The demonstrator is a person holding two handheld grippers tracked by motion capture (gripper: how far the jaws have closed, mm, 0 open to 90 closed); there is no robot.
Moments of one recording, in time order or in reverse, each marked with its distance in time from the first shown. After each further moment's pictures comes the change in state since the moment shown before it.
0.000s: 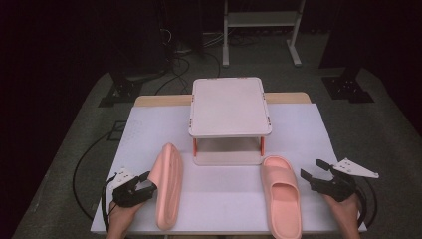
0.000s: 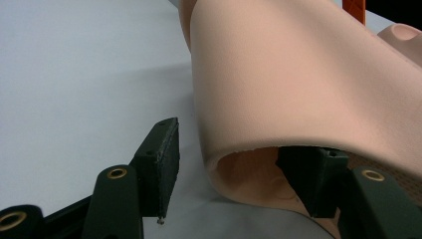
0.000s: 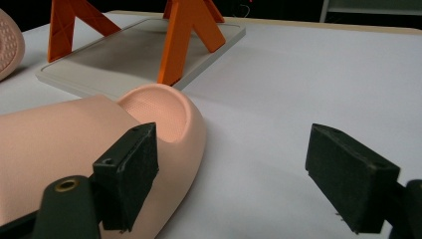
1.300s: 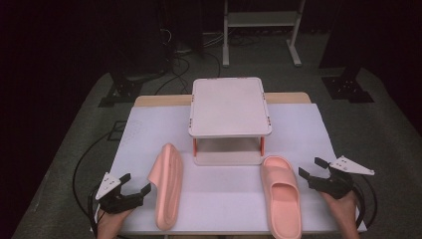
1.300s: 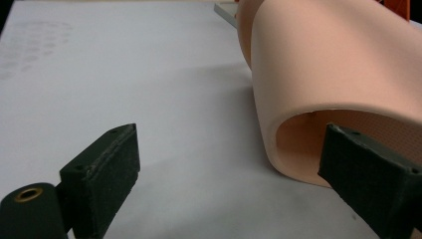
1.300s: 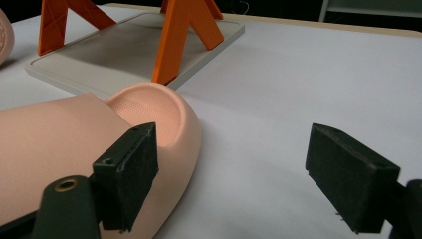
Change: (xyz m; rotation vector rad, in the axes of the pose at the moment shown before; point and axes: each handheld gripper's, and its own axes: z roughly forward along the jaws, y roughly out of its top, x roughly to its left) left arm 0.014 -0.013 -0.025 -0.031 0.122 -0.022; right arm -0.001 0.003 0.008 0.017 -0.008 -0.024
